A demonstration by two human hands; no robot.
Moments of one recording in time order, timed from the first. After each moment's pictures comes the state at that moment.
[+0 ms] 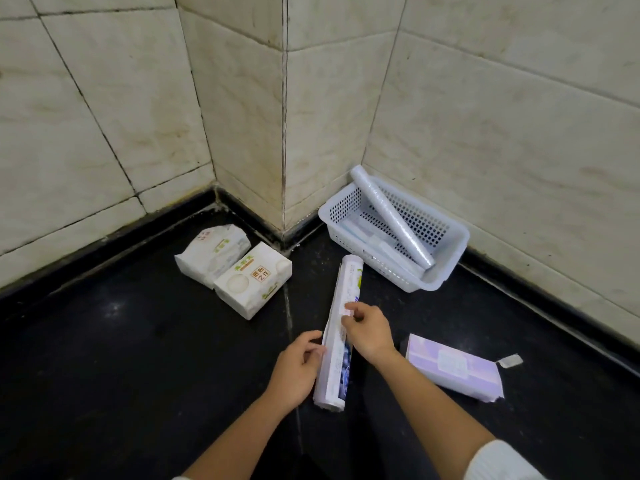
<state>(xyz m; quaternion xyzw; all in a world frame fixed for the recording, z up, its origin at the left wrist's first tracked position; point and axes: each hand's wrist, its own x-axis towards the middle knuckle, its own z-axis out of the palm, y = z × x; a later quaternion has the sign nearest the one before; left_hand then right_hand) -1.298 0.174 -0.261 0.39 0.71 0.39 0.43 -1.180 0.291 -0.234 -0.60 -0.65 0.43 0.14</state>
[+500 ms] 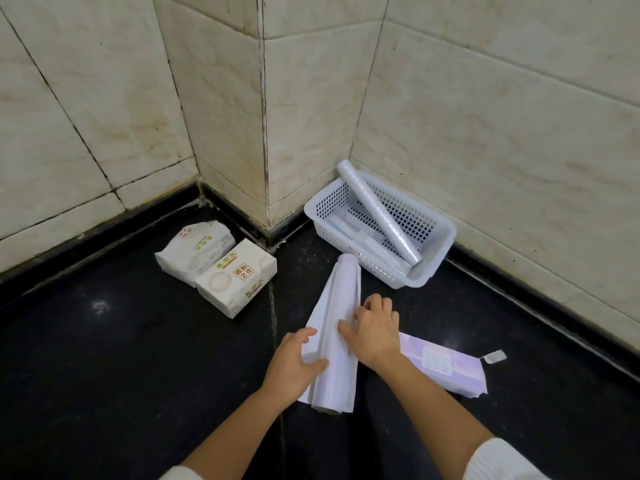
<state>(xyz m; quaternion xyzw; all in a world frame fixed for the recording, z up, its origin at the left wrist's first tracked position) -1.282 0.188 -0.269 0.42 0.73 0.33 0.41 -1.151 0.300 -0.240 -0.58 -0.81 0.11 0.00</state>
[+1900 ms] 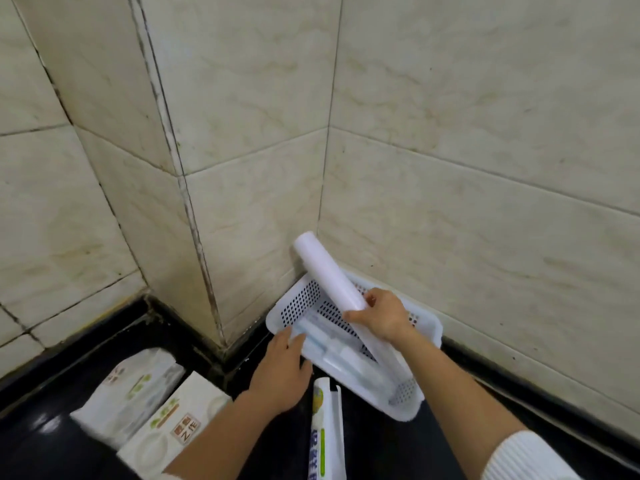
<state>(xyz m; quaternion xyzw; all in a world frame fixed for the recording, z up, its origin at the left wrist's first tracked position) -1.335 0.400 -0.207 0.61 0.74 0.16 0.24 -1.169 0.521 -0.129 -0.62 -0.69 0.35 0.14</state>
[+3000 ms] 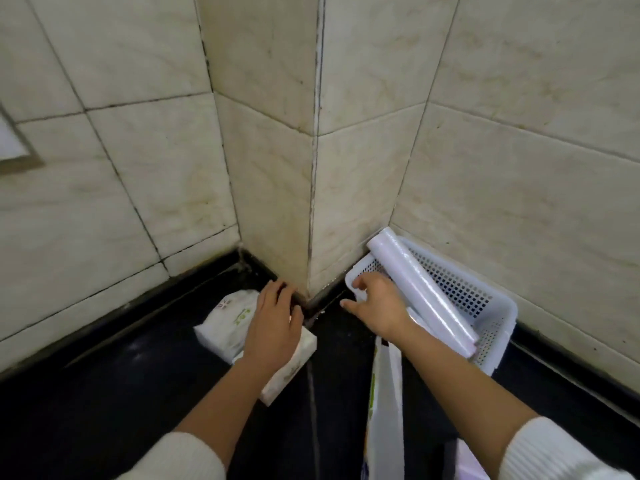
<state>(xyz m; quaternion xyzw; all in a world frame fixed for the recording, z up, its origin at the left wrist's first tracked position) -1.437 0.293 -0.191 0.51 0.80 0.32 0.08 -1.278 0.416 -0.148 -0.48 -0.82 0.27 0.15</state>
